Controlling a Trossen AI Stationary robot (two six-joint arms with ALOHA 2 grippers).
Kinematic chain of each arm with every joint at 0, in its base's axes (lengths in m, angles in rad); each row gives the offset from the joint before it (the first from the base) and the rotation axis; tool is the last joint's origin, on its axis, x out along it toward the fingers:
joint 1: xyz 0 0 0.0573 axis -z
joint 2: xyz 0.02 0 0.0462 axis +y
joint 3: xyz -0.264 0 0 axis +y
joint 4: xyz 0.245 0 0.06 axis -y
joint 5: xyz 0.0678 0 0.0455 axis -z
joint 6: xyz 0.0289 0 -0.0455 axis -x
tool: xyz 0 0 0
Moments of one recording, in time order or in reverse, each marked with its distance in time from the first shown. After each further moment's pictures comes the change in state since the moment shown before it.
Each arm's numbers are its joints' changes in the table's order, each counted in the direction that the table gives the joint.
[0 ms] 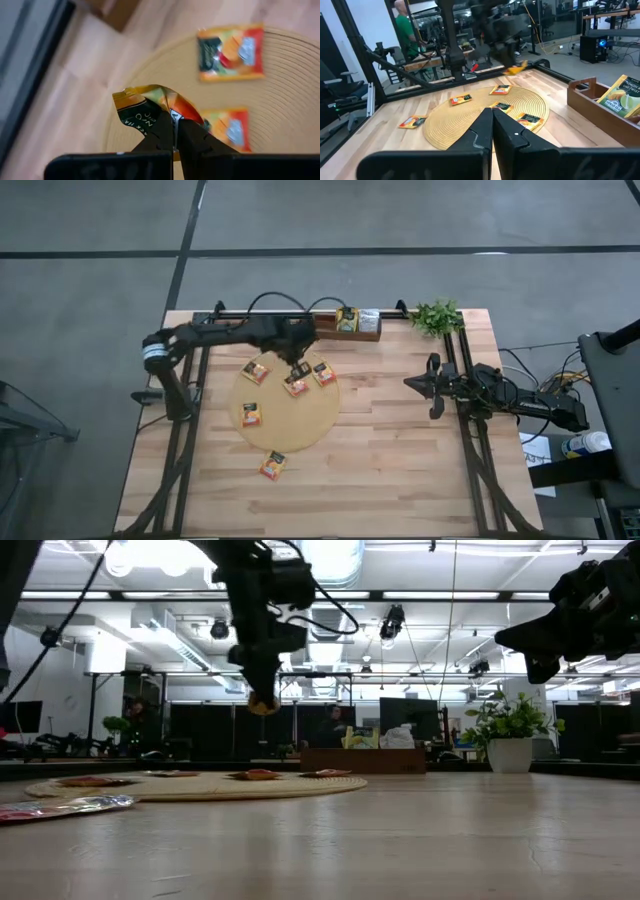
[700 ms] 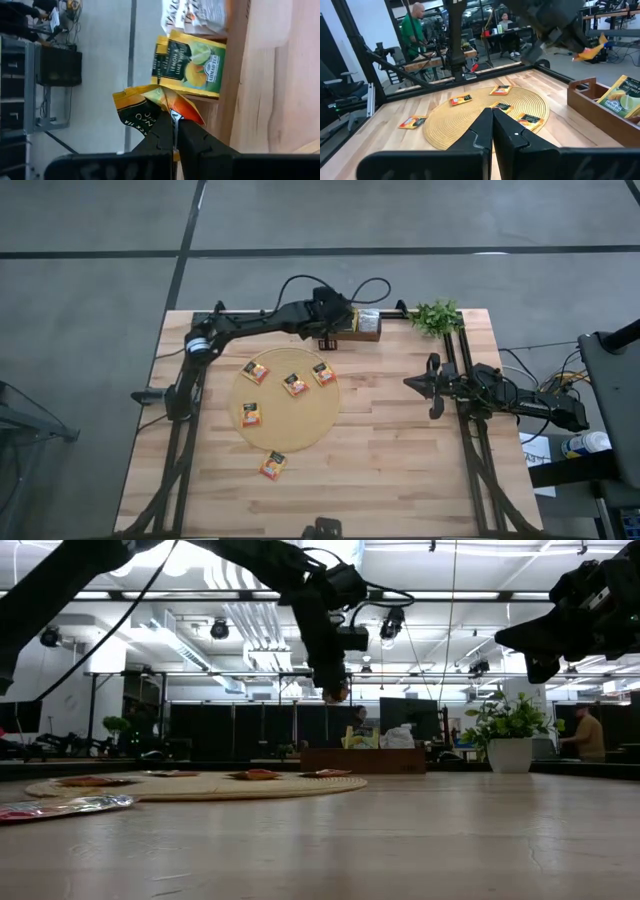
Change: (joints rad) left arm -0.049 0.339 -0.441 0.245 -0.282 -0.708; right arm 0.000 -0.002 0.000 0.000 0.000 0.000
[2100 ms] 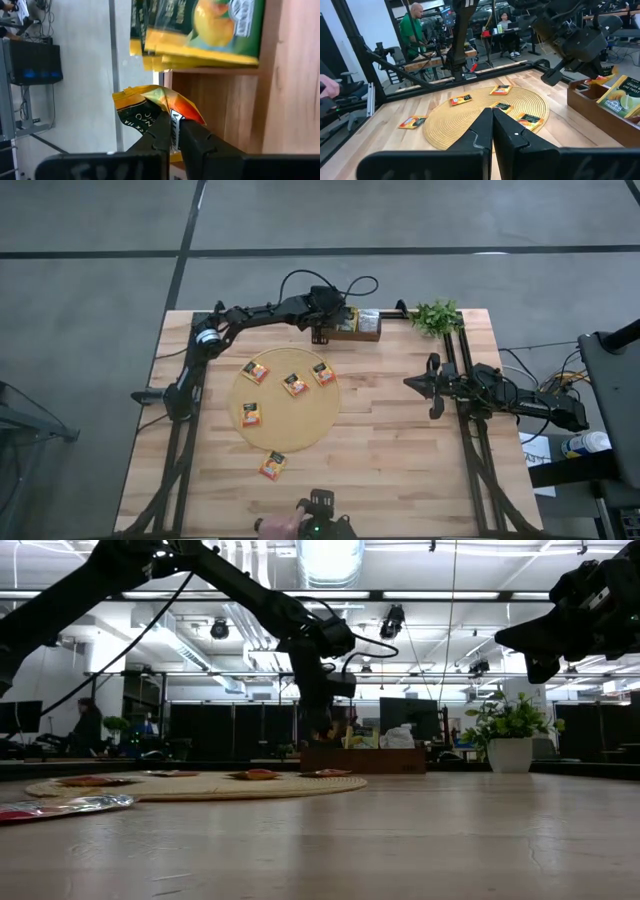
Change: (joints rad) left arm -0.137 0.110 0.053 0.102 0.110 -0.146; right arm 0.000 0.000 0.000 0.000 0.000 0.000
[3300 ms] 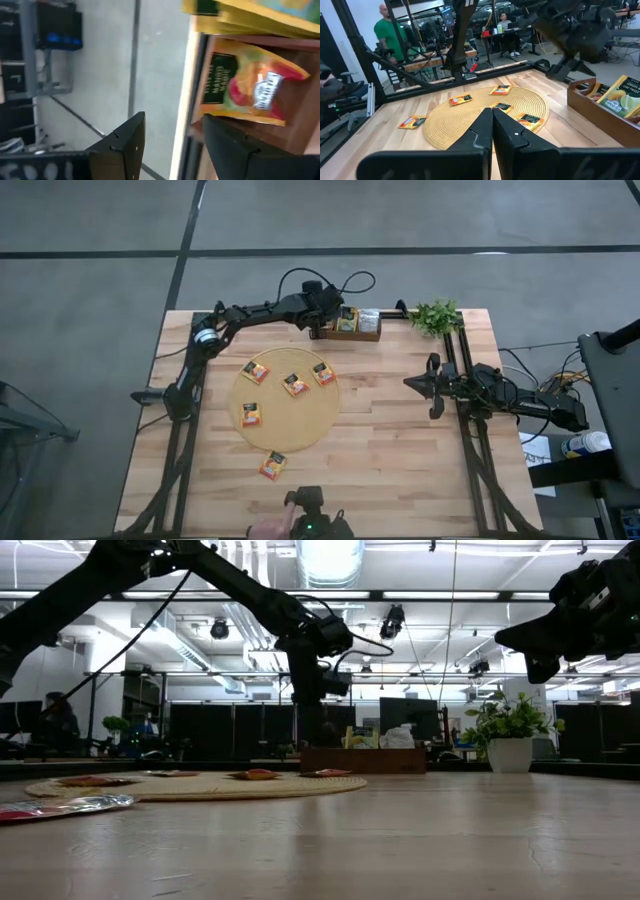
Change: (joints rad) left arm -0.009 -0.016 -0.002 -0.029 -0.162 0.106; right arm 0.000 0.000 0.000 0.000 0.000 0.000
